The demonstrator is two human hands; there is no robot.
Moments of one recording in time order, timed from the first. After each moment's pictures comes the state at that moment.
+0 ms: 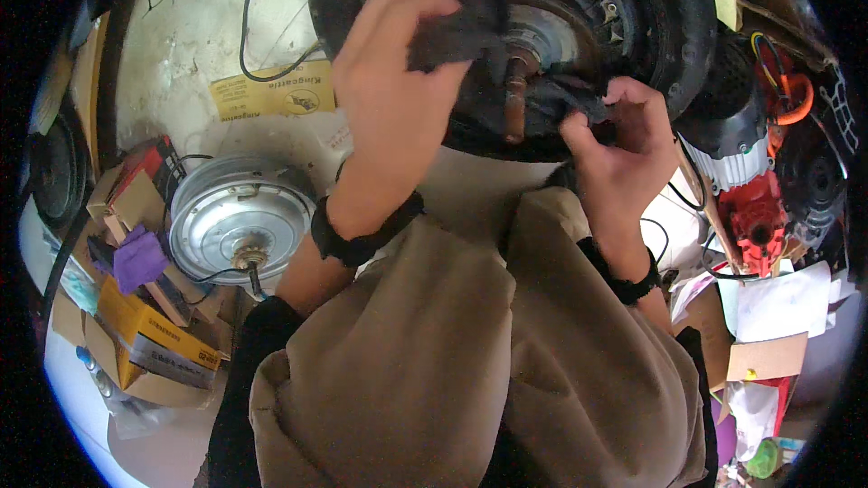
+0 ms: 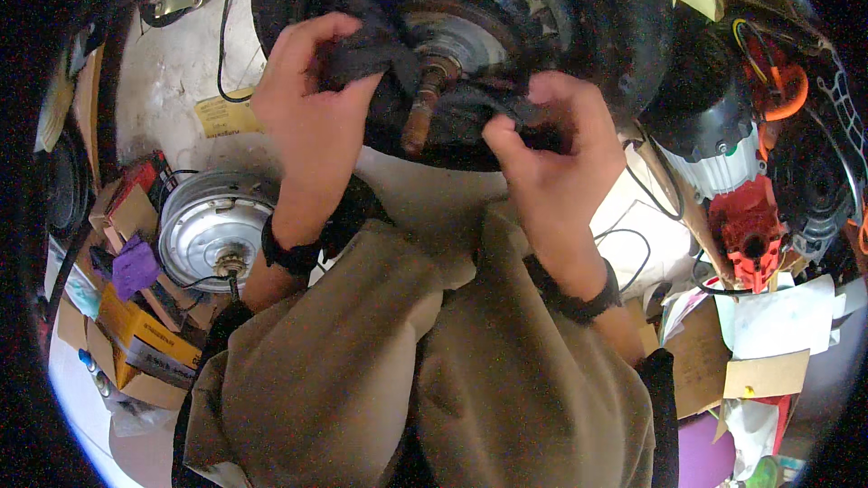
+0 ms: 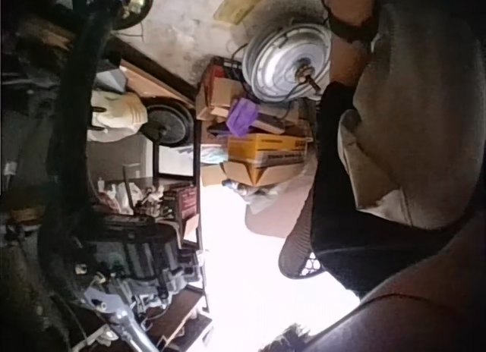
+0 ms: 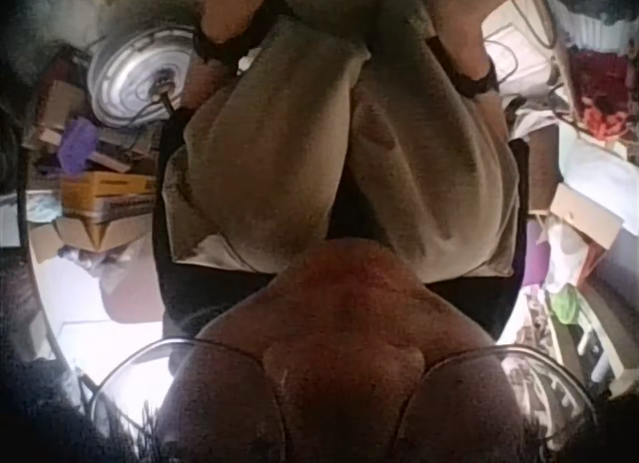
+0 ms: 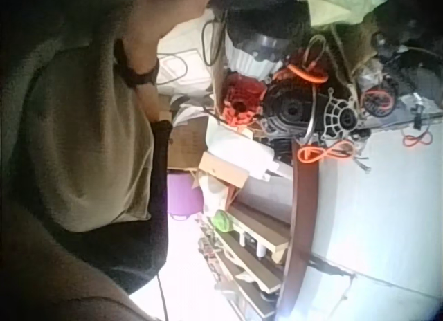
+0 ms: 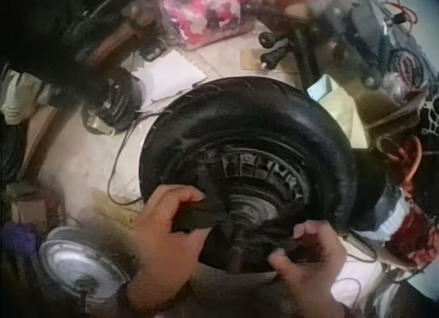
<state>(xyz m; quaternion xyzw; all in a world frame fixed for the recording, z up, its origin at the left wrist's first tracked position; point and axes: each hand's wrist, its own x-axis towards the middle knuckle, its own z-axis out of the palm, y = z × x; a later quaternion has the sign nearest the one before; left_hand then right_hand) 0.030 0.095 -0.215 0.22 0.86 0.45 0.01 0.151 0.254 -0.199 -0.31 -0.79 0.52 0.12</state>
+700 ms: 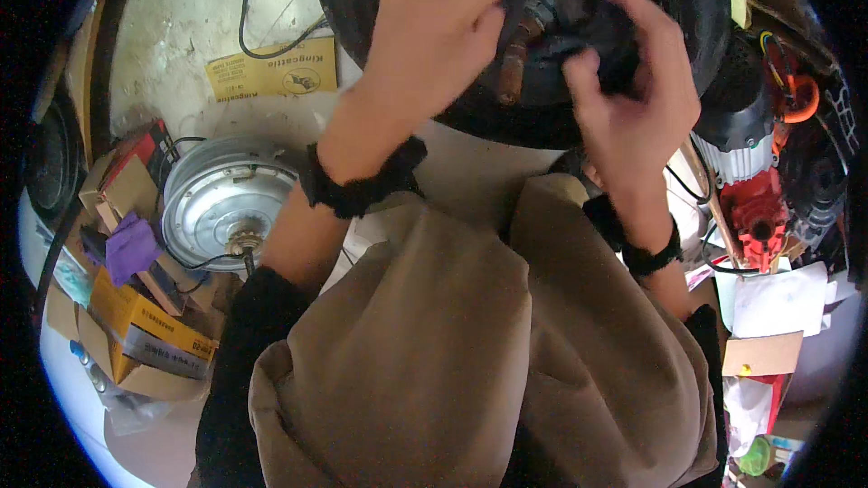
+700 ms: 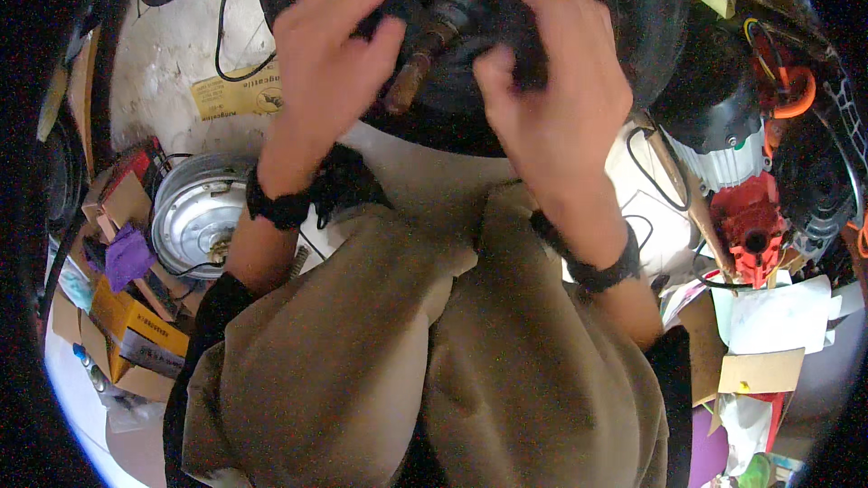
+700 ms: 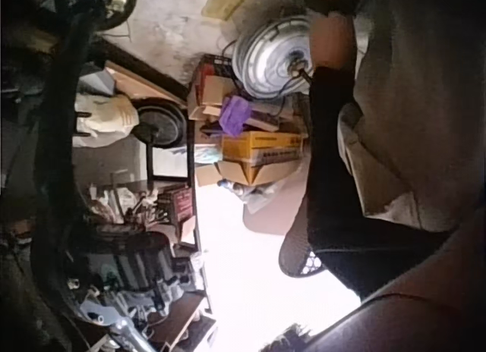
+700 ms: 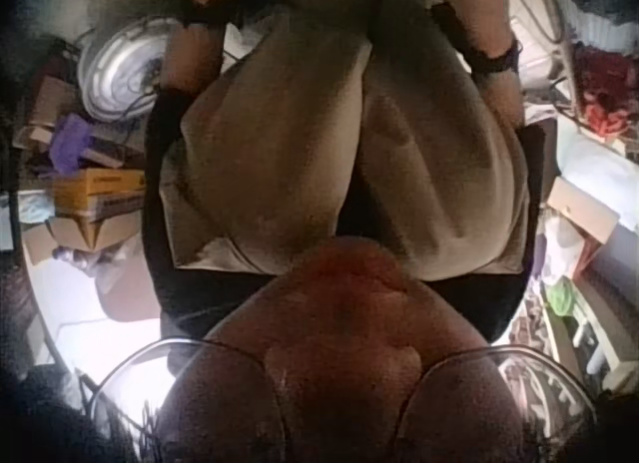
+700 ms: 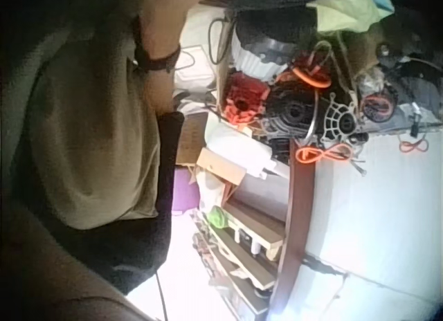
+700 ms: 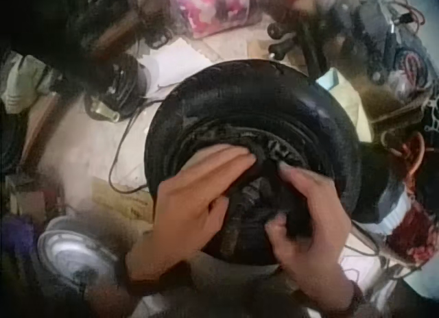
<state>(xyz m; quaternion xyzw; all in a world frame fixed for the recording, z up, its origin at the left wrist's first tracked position) 0.000 0.105 -0.218 0.38 0.79 0.48 0.01 0.105 0.260 -0.195 -0.10 -0.90 0.38 0.17</state>
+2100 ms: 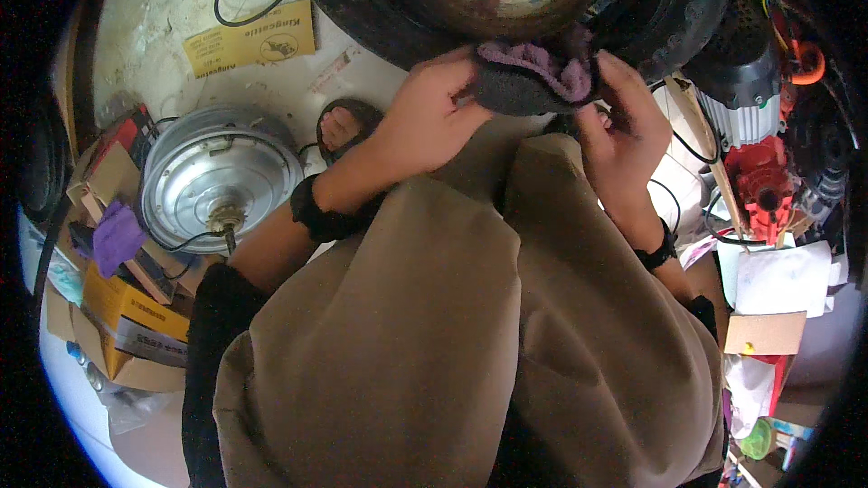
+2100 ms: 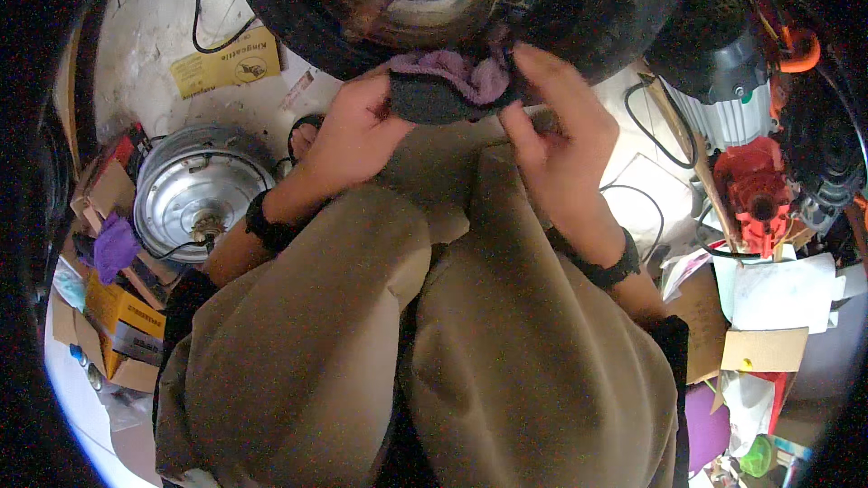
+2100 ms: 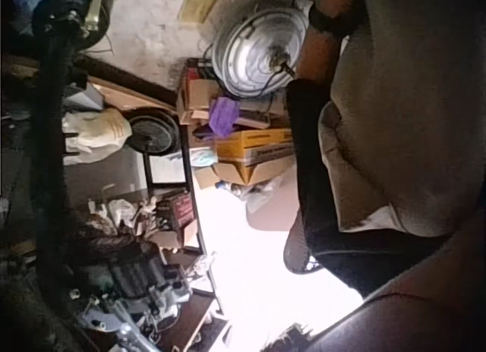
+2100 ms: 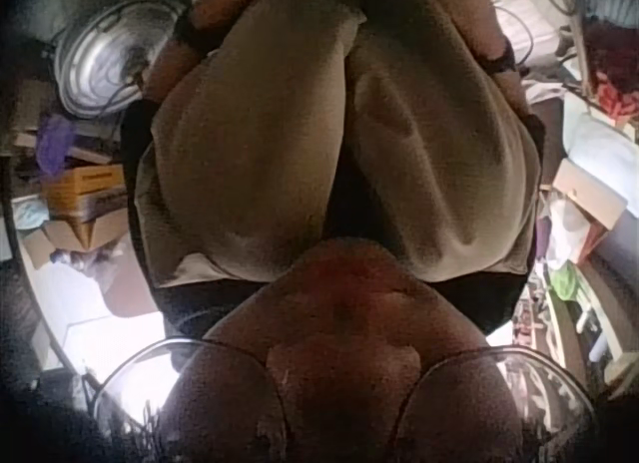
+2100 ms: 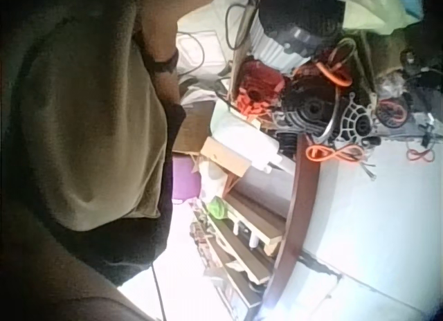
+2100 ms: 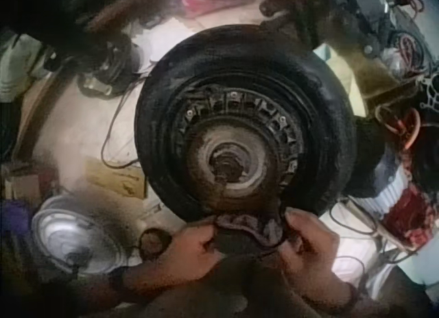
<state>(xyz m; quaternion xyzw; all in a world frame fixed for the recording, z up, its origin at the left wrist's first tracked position) 0.114 0.064 -0.248 0.17 0.67 0.60 0.40 0.207 0.258 -0.209 -0.19 -0.86 0.48 0.05</state>
